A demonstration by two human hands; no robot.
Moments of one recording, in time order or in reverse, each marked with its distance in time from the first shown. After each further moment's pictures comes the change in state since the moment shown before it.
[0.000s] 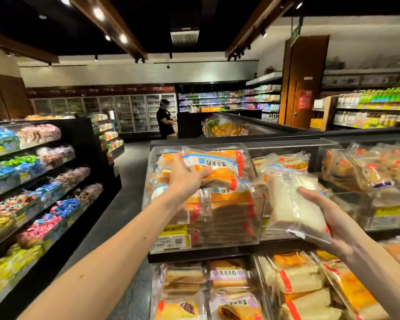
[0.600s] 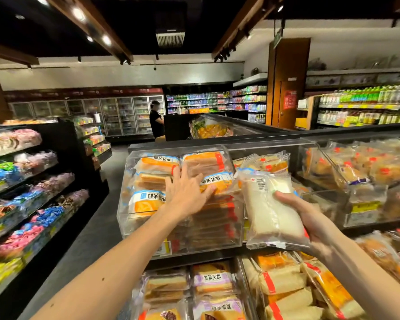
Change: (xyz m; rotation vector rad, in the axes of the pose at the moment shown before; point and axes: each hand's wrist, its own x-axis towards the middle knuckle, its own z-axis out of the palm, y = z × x) left_hand 0.031 -0.048 0.046 1.390 -0.071 0.331; right_hand 0.007 -0.006 -0.017 -0.070 -0.092 0.036
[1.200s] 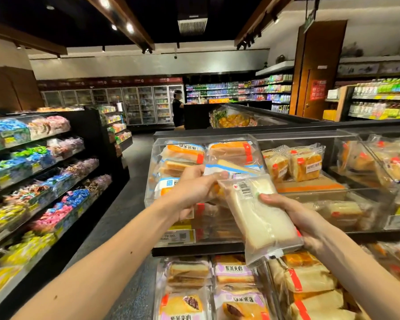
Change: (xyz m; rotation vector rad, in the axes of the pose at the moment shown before) left_hand -0.052 -0.024 -0.060 -1.356 -0.289 -0.267; right_hand 0.027 0.033 0.053 -0.148 -0.228 0.182
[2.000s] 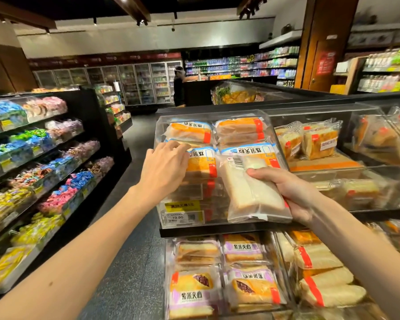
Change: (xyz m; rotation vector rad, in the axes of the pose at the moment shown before) left_hand 0.033 -0.050 -0.082 1.394 0.458 0.511; right_hand 0.033 0.008 0.028 -0.123 0.090 -0.076
